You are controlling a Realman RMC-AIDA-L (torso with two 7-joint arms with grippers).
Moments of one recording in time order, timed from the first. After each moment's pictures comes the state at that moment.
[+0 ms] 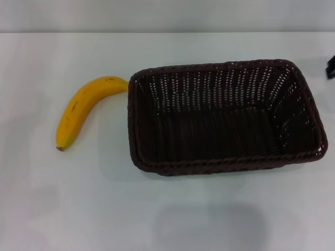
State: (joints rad) left arm -0.37 -2.08 0.52 0.24 -2.93 -1.54 2.72; right arm 0.70 1.98 -1.14 -1.59 0.40 1.79 0.02
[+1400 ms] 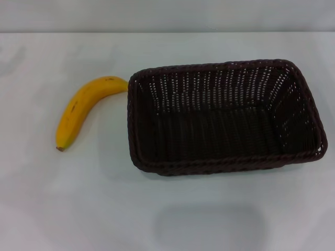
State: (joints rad) left arm -0.41 -1.90 0.65 0.97 -1.46 -1.07 1.03; right arm 0.27 2.01 -0.83 -1.04 1.62 0.77 -1.60
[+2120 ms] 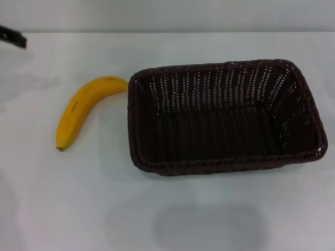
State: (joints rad) left arm -0.80 -1.83 0.69 1.00 -0.49 -1.52 0.61; right arm 0.27 2.01 -0.58 -0.78 1.81 1.01 -1.92
